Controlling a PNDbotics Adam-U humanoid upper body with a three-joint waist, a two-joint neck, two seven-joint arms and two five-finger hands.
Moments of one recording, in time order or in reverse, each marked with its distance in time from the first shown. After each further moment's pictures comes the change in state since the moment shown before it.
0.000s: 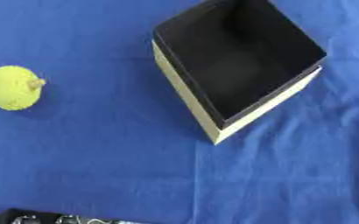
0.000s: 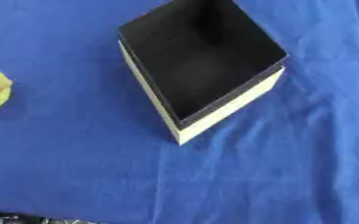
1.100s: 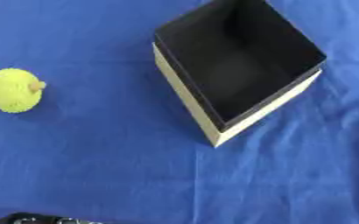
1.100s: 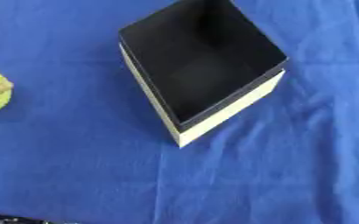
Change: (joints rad) left arm -0.211 0.231 -0.144 -0.001 -0.260 0.202 -0.814; right arm -0.006 0.020 0.000 -0.029 -0.020 -0.003 0.012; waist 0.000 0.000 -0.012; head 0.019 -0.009
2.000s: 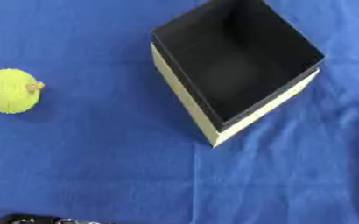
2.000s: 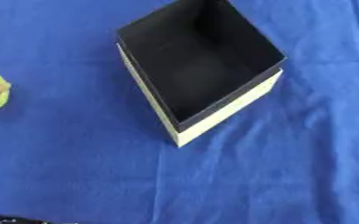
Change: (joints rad) left arm -0.263 0.015 -0.136 0.123 0.057 0.008 -0.246; right arm -0.009 0.027 0.000 0.000 -0.008 0.007 0.008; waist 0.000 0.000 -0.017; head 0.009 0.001
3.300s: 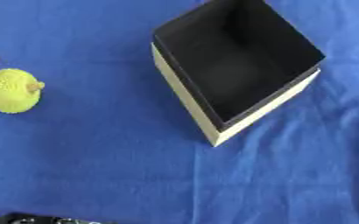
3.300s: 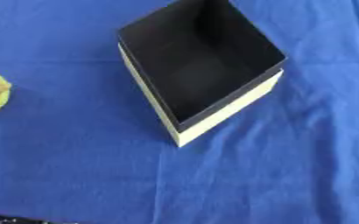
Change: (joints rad) left arm -0.115 -0.026 -0.080 0.193 -0.006 -0.053 -0.147; right arm -0.009 0.020 0.000 0.001 0.001 0.000 0.003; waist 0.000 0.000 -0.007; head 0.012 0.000
